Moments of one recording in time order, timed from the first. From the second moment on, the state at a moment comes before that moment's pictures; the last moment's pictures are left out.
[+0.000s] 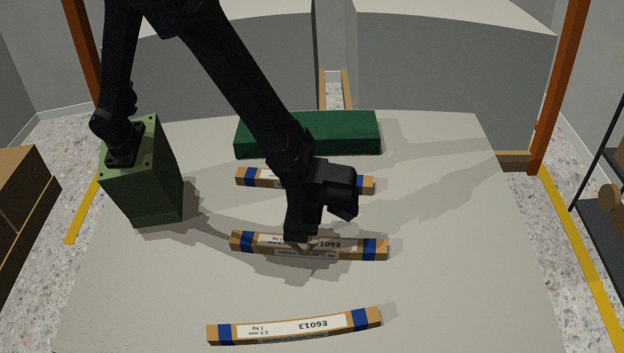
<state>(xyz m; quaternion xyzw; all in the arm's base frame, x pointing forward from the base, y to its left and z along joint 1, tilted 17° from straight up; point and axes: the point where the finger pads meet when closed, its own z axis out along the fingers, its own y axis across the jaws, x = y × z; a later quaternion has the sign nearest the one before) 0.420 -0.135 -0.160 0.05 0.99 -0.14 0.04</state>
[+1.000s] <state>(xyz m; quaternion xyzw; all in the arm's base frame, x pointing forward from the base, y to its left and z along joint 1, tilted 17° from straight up) 0.418 -0.133 -0.160 0.05 0.99 -0.14 0.03</state>
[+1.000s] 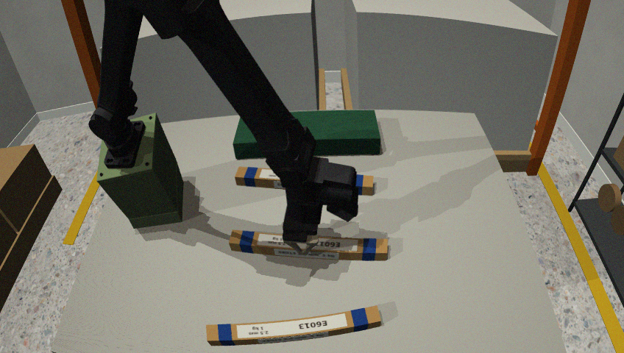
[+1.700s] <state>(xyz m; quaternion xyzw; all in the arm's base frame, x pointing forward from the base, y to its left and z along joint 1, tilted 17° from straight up) 0.429 -0.142 -0.166 0.05 0.99 -0.15 0.04</state>
